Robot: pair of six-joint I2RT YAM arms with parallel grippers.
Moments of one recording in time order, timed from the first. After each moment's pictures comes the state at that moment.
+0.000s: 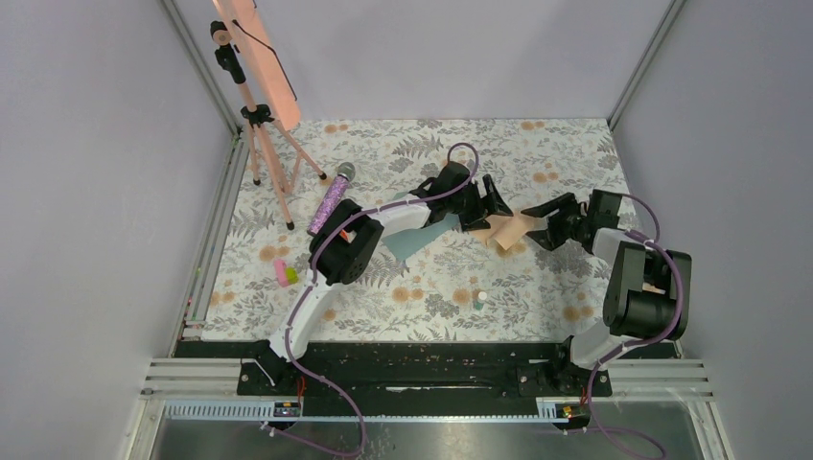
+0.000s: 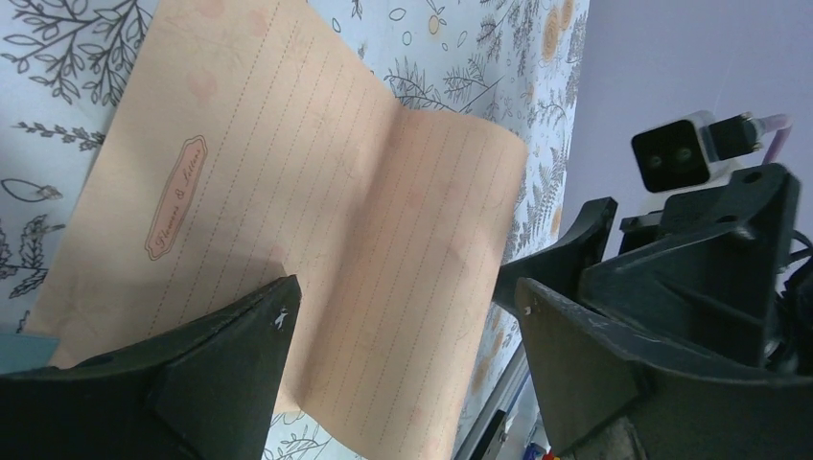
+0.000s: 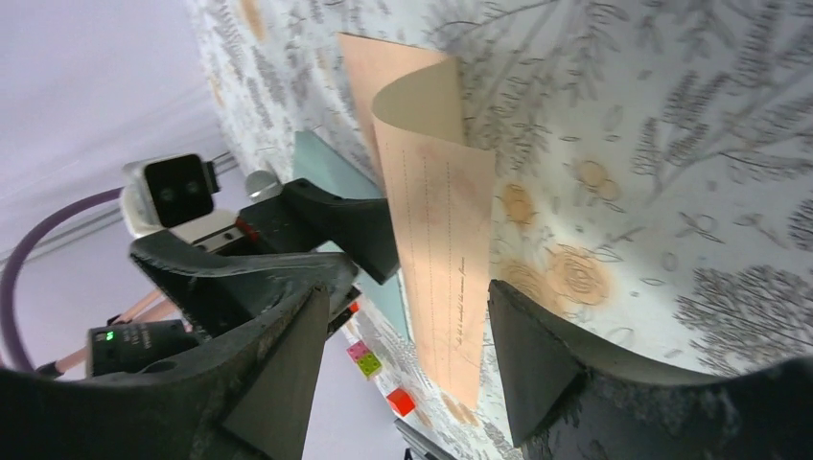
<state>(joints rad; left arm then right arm) -0.75 2.44 1.83 0.04 0.42 -1.06 -0.25 1.58 0.73 -0.02 -0.61 1.00</state>
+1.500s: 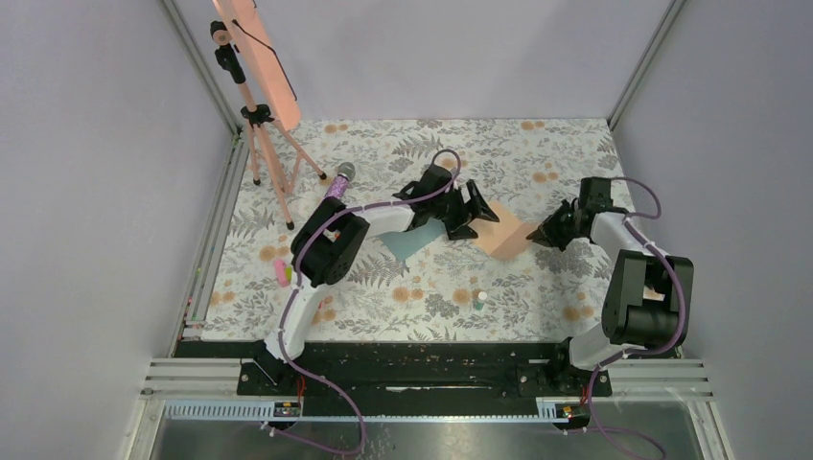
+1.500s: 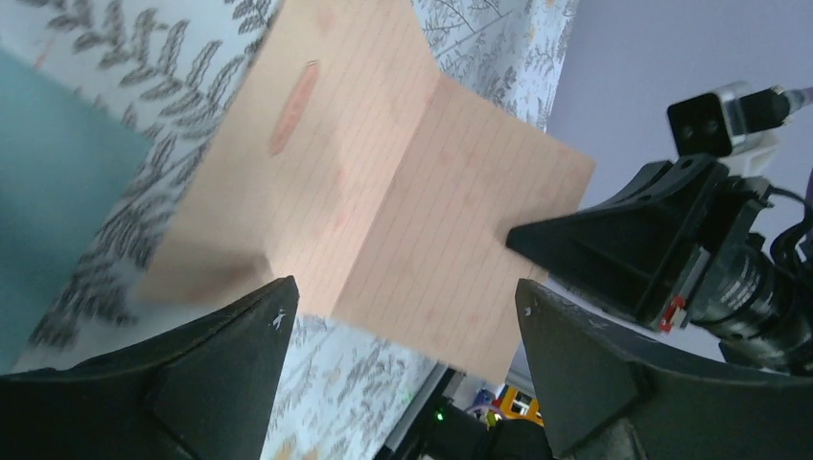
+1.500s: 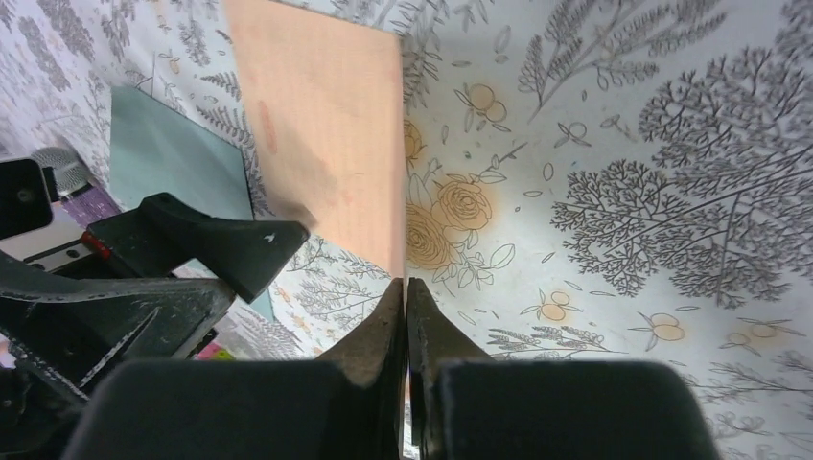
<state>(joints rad) -0.71 2.32 1.61 0.10 0.53 -1.14 -0.16 1.54 0.87 -0.43 -0.39 0.75</state>
